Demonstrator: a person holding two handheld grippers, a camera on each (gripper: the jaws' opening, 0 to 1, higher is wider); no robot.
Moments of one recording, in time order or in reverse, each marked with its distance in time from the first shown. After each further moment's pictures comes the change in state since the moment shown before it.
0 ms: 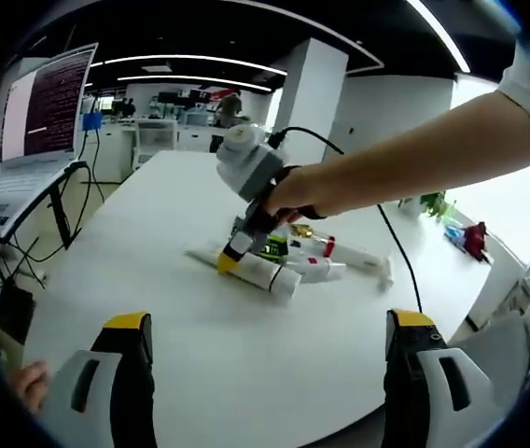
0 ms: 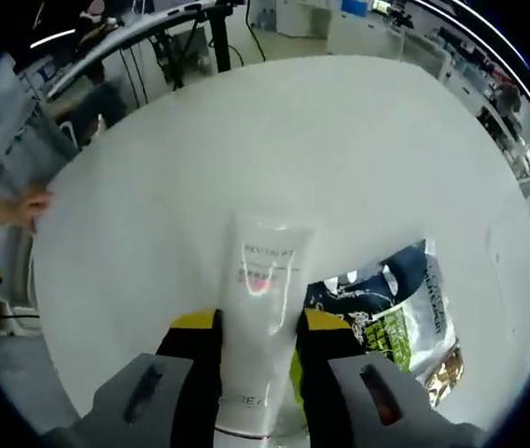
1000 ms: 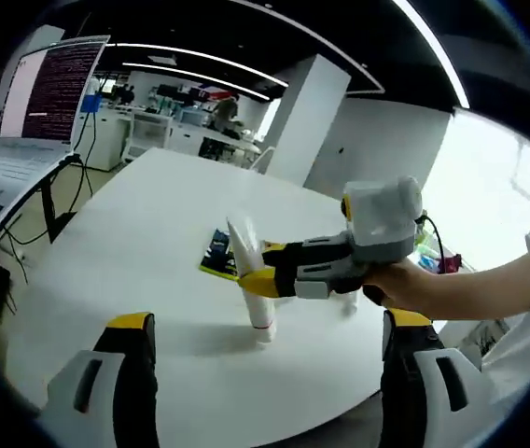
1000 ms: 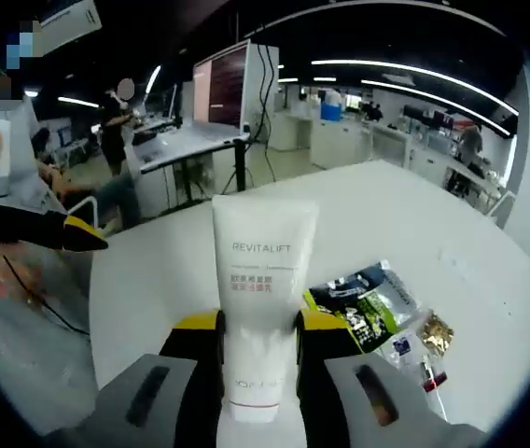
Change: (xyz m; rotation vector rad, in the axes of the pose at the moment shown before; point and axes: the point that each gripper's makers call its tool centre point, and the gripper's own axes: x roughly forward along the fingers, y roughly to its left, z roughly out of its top) left arm -0.021 -0.029 0.034 -0.112 -0.036 -0.111; right arm -0.122 0.057 -0.035 0.019 -0.590 -0.070
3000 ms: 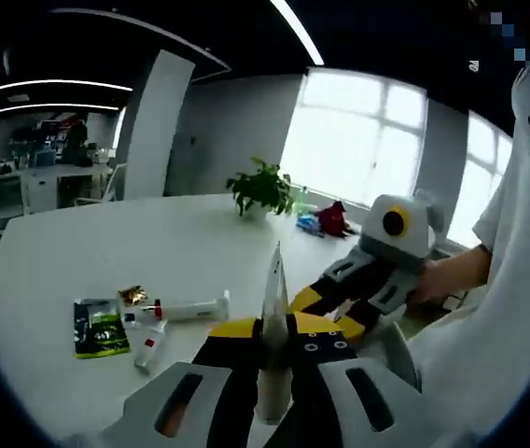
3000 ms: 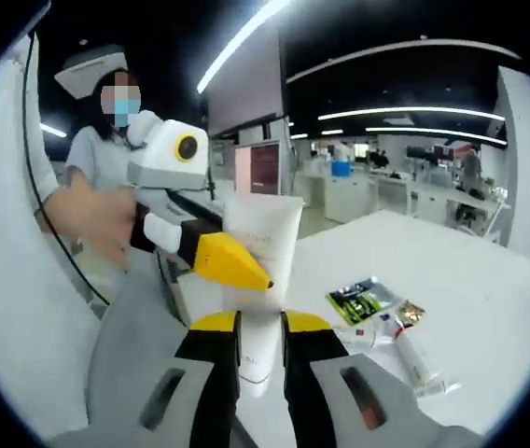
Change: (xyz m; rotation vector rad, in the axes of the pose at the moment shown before) left arm -0.005 -0.182 0.032 0.408 0.070 -0.687; right arm -0.228 0.053 0.008 0.038 -0.289 0.151
